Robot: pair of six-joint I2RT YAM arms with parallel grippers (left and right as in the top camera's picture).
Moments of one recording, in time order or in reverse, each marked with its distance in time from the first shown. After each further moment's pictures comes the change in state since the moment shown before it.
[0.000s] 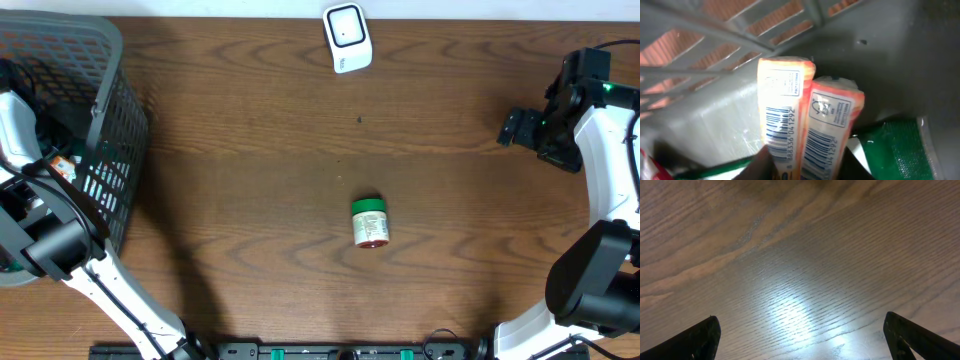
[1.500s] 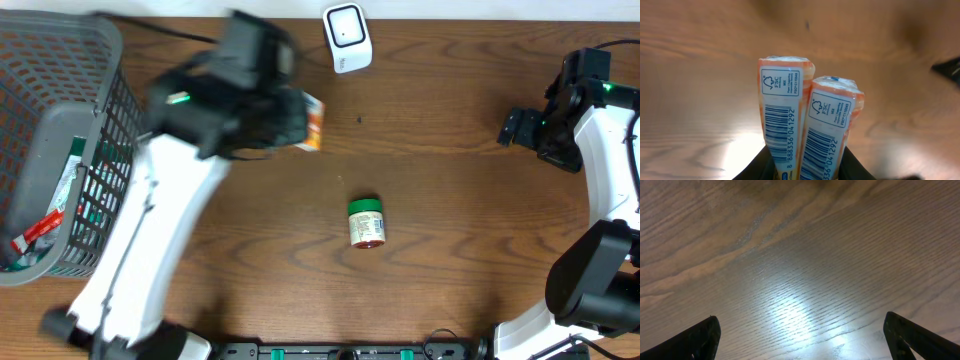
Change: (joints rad) left arm -1.072 -0.608 -0.007 -0.313 0.399 -0.153; right arm 0.000 0.000 0.000 0.000 0.000 0.000
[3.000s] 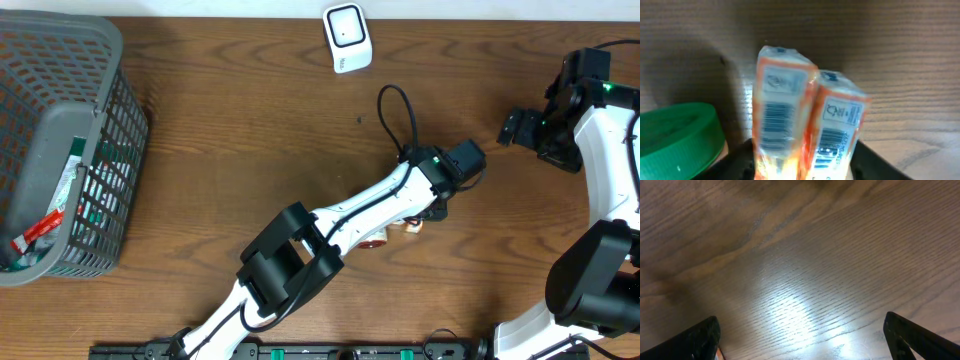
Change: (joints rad) left arm -0.504 0.626 -0.011 0.299 -0.171 -0.425; right arm 0.000 0.000 0.000 0.000 0.000 0.000
